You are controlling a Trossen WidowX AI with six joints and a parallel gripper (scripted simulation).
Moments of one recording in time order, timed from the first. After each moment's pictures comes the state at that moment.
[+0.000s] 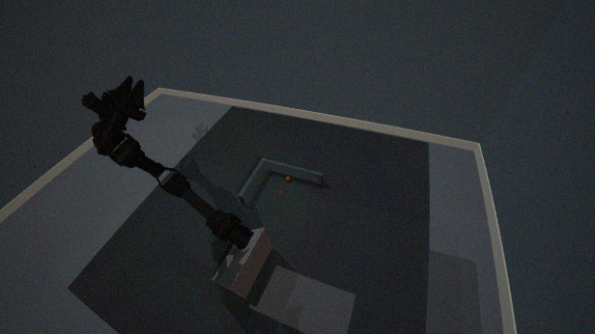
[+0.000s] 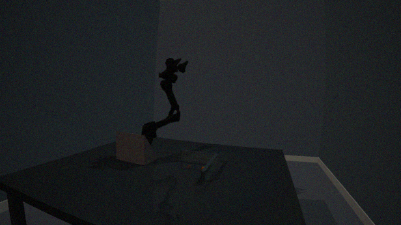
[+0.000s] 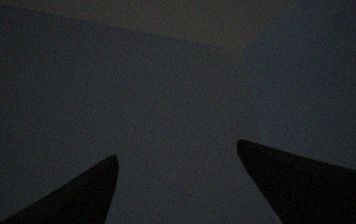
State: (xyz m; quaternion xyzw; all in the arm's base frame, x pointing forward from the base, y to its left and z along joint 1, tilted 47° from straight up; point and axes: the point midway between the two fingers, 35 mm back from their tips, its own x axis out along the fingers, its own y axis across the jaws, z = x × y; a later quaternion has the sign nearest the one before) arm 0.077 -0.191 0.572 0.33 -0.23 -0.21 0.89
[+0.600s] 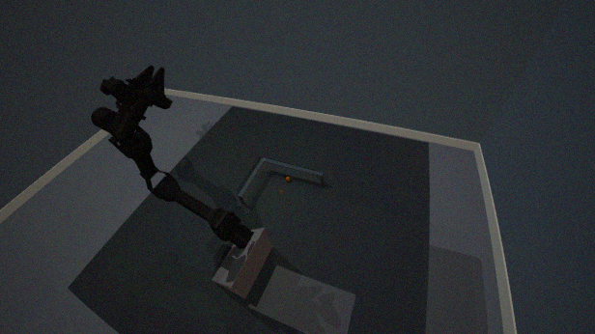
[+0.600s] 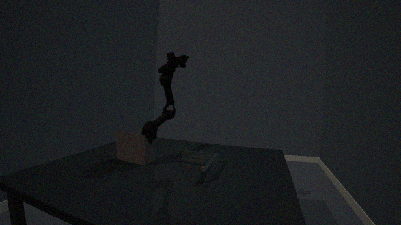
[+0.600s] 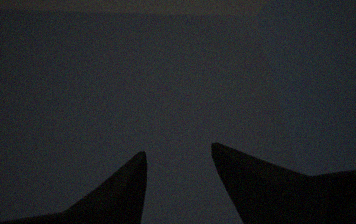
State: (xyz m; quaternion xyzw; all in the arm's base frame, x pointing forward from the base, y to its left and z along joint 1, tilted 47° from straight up) arm 0.118 -0.248 0.540 0.40 -0.22 -0.14 0.88
